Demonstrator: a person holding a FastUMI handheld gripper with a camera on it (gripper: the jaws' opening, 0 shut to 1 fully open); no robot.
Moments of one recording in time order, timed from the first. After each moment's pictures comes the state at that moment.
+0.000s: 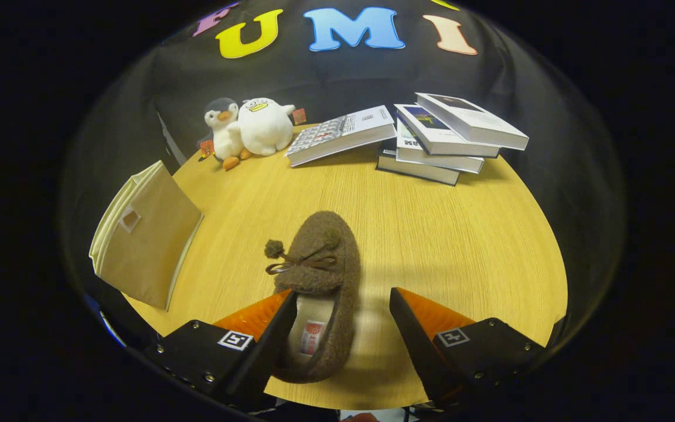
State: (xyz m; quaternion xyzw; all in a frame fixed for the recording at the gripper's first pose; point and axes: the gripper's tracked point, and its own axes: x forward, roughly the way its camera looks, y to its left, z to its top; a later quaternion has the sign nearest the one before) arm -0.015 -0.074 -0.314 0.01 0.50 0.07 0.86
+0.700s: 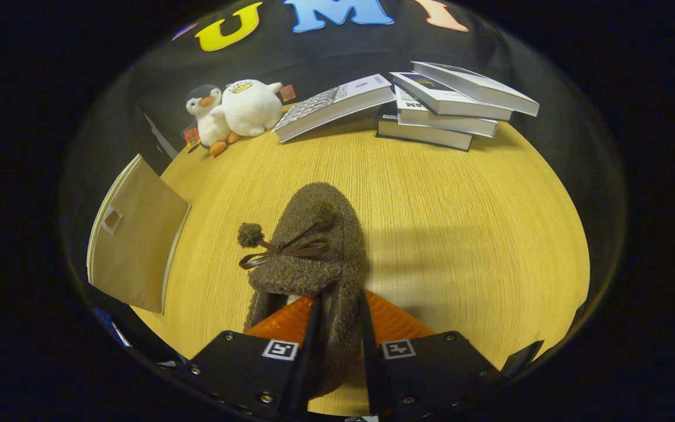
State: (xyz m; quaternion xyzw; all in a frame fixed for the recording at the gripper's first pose) arm -0.017 -0.066 -0.350 0.06 0.55 0.05 0.83
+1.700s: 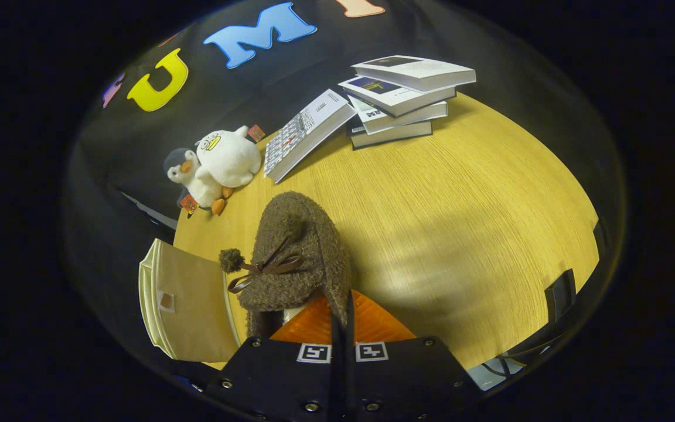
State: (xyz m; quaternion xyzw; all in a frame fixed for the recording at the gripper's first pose) arm -0.008 -0.018 -0.273 0.22 0.52 -0.04 0.82
